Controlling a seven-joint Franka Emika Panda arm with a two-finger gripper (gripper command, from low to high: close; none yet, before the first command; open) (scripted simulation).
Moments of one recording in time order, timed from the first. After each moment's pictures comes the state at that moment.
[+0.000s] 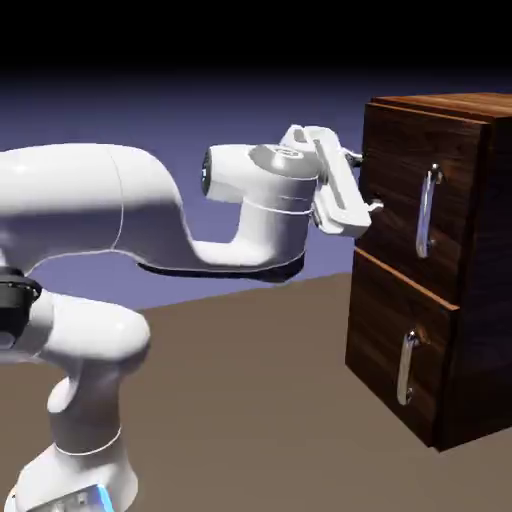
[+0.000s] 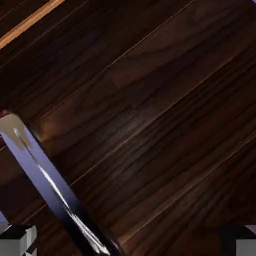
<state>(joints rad) 0.90 -0.96 -0.97 -2.44 -2.34 2.85 -0.19</state>
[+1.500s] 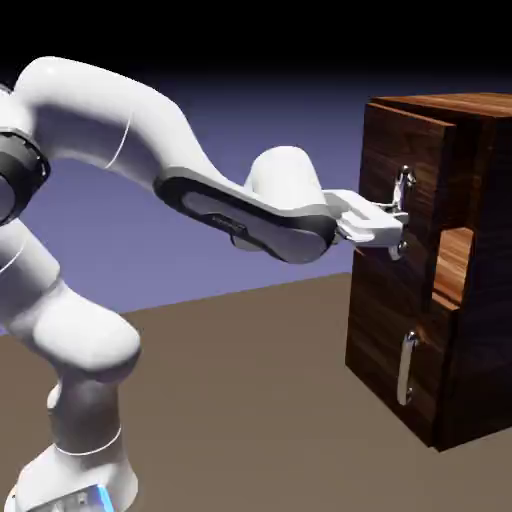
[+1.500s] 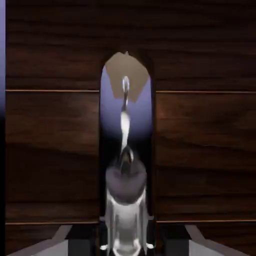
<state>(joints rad) 0.42 -0.50 -0.53 -2.44 -2.89 2.67 0.31</state>
